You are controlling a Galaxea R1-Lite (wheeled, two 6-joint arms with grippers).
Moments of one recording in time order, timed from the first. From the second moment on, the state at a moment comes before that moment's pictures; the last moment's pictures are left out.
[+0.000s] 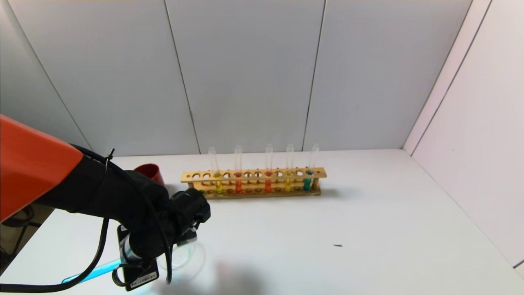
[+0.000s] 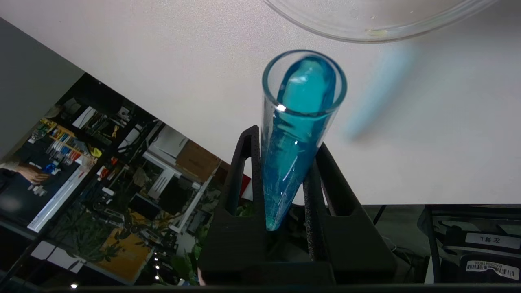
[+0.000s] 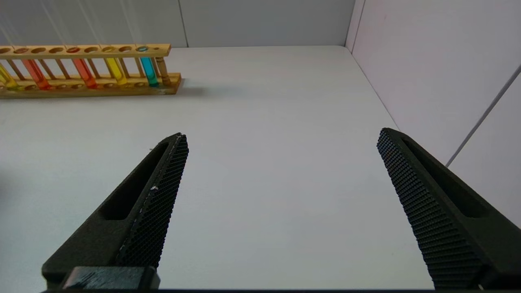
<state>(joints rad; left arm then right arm) -0.55 1.94 -0.97 0.63 0.64 0.39 0.00 0.00 0.00 0.00 -0.01 0.01</state>
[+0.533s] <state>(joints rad) -0.57 1.97 -1.06 0.77 0.64 0.39 0.00 0.00 0.00 0.00 -0.01 0.01</state>
